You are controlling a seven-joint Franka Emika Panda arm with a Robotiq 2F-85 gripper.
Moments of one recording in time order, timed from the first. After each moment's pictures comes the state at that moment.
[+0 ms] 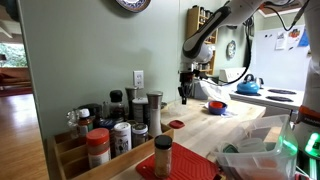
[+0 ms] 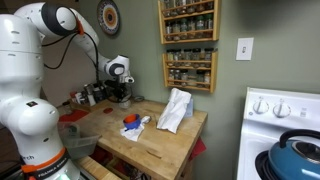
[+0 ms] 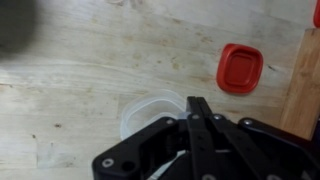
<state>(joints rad) 0.09 0.23 0.19 -2.21 0.32 2.35 -0.17</state>
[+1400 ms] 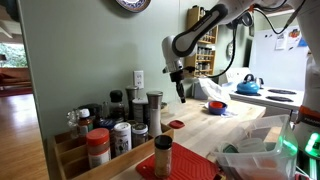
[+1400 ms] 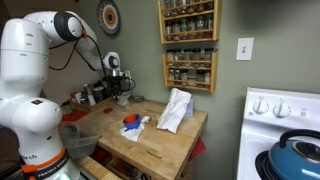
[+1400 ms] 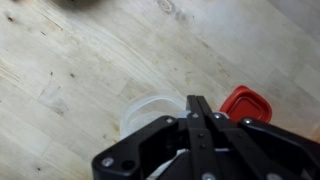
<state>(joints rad) 0.22 0.34 0.20 -1.96 -0.12 2.02 -0.16</state>
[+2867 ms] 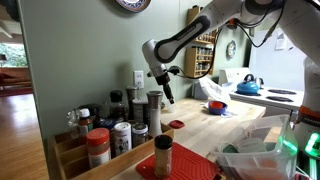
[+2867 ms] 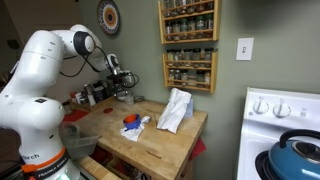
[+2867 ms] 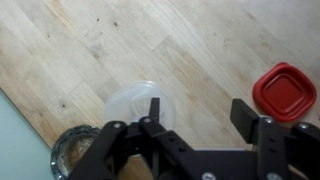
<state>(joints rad) 0.32 0.61 0.19 -1.56 -0.35 1.80 -0.17</state>
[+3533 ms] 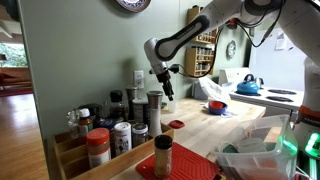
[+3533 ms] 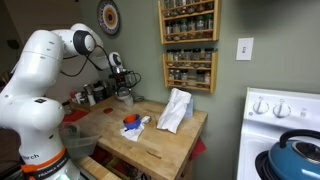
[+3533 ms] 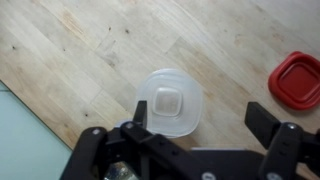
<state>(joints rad) 0.31 0.60 0.16 -1.54 -0.33 1.80 -0.11</state>
